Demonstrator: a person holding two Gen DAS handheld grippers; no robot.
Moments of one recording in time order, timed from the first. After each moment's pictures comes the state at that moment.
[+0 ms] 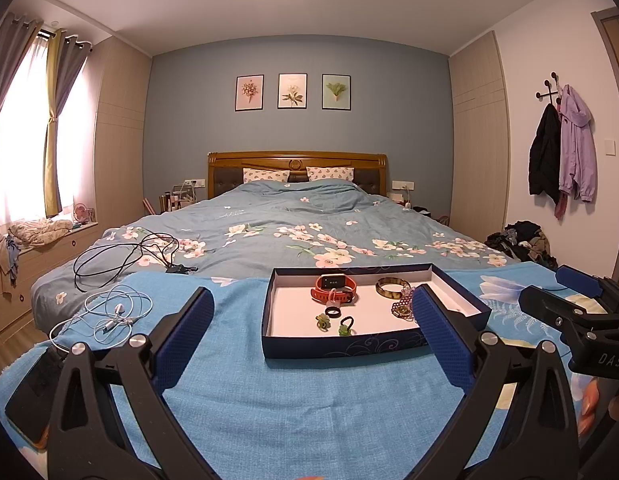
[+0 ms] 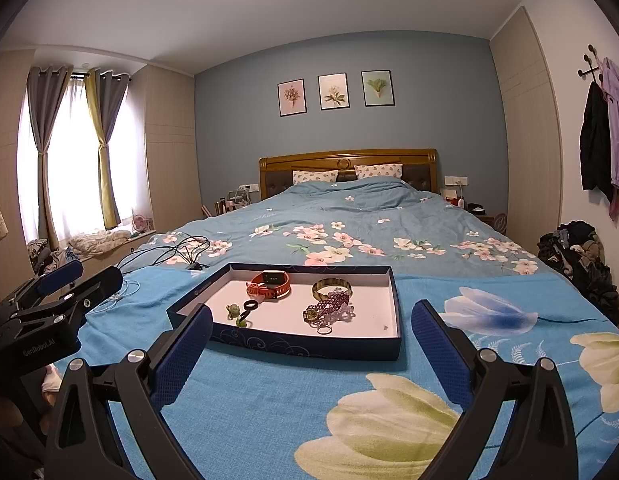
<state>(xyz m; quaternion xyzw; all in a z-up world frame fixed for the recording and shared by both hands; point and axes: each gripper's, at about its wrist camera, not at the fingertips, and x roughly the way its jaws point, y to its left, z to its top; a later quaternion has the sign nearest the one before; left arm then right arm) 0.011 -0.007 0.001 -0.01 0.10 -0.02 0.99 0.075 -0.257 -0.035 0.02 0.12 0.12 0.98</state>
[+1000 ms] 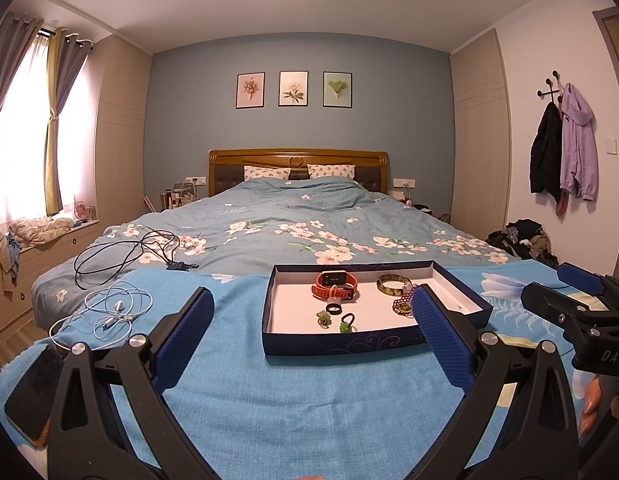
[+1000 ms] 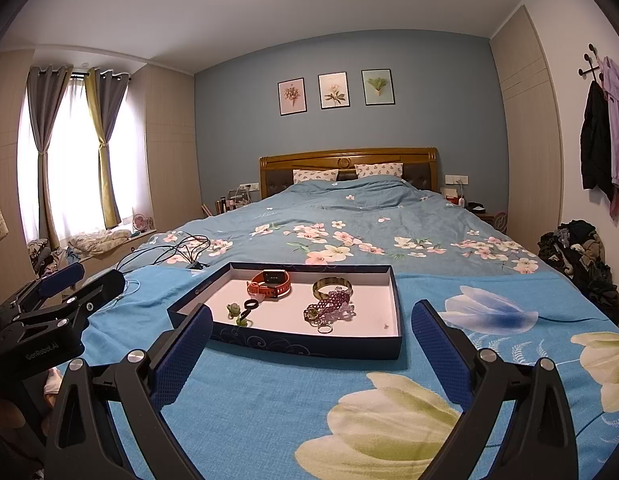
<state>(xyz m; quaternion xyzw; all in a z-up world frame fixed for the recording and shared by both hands) 0.013 -0.004 -0.004 -0.01 0.10 -0.02 0.99 0.077 -0.257 -0.035 0.02 0.13 0.12 0.98</state>
